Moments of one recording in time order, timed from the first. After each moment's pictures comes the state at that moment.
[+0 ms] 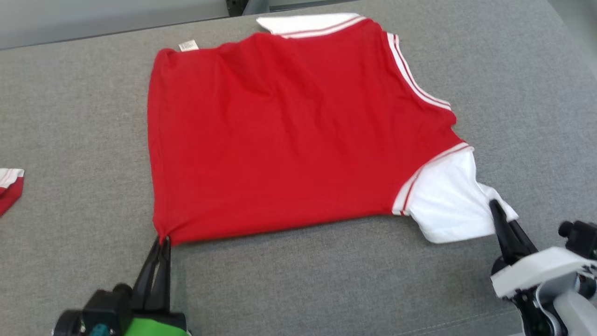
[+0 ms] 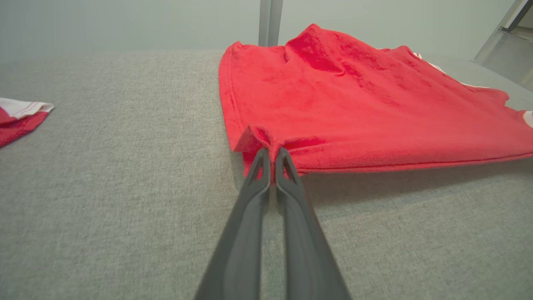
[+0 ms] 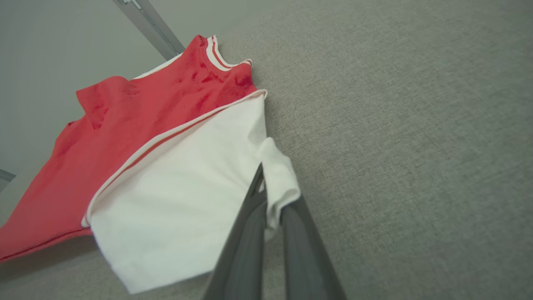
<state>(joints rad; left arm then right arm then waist) 0.00 0.42 -0.42 0.01 -0.50 0.20 -0.26 -0.17 -0.35 0.22 0.33 0.82 0.13 -0.22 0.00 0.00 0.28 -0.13</state>
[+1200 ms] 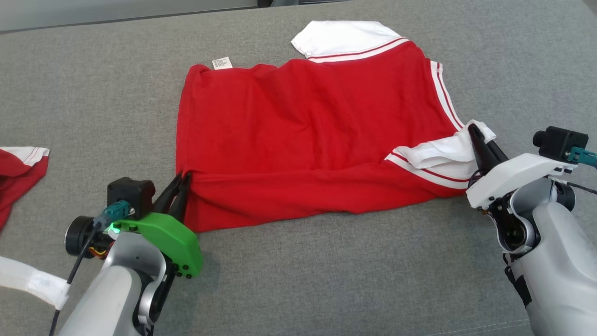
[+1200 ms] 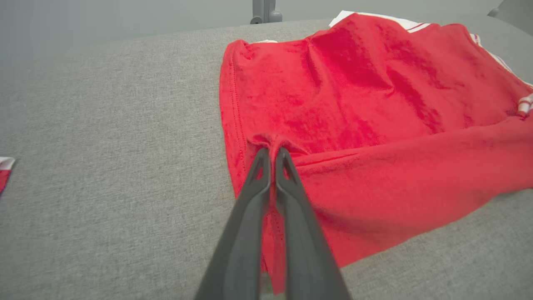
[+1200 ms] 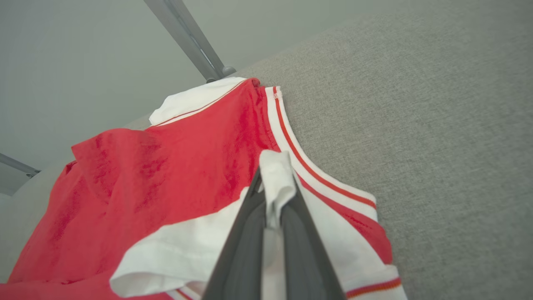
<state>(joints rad) -0.29 0.35 -0.40 0.10 -0.47 0.08 0.17 -0.46 -0.22 0.09 0.47 0.64 0.13 0.01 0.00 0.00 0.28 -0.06</state>
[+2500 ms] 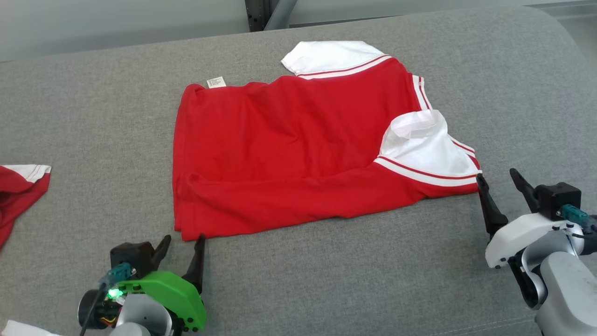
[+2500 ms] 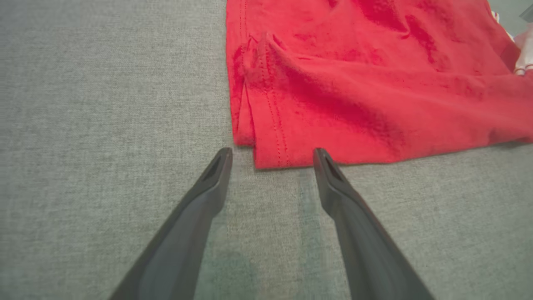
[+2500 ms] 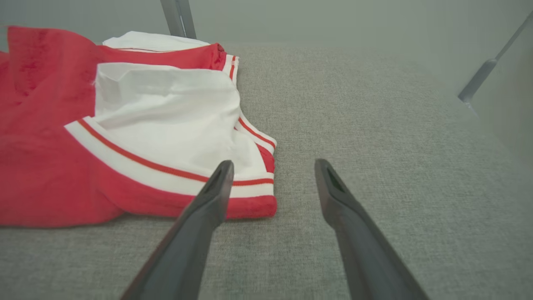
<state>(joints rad) -0.11 0.28 -0.39 0.18 -0.56 0.13 0.04 -0.32 -0.30 0.10 0.54 0.28 0.13 -0.22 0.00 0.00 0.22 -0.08</state>
